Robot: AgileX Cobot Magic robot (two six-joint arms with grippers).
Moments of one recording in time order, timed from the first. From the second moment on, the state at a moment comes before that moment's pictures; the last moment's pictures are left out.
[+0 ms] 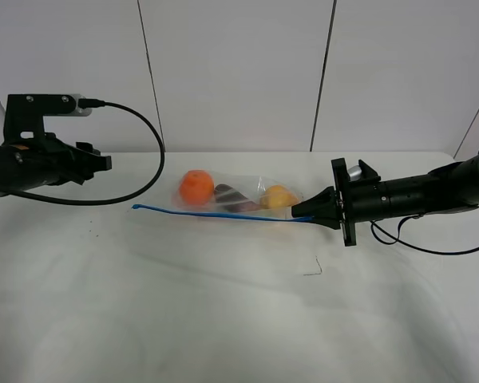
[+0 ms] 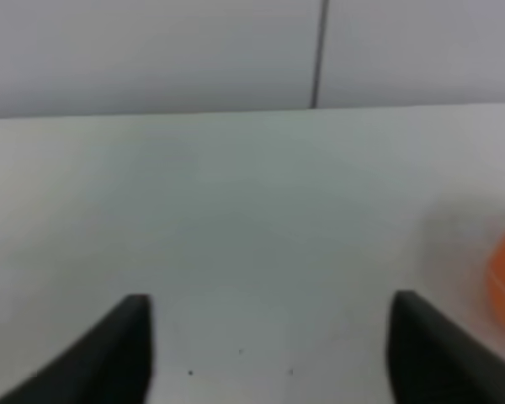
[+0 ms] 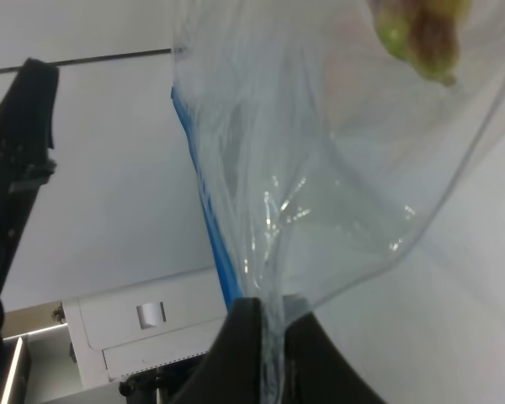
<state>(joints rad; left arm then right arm) -0.19 1.51 -0.71 -0.56 -0.39 0.56 -0.04 2.11 -1.04 1.49 1.20 -0.93</state>
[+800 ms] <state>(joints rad) -0.03 1.50 -1.19 0.04 1.05 -0.04 -0.04 2.11 -1.04 1.48 1.20 -0.93</state>
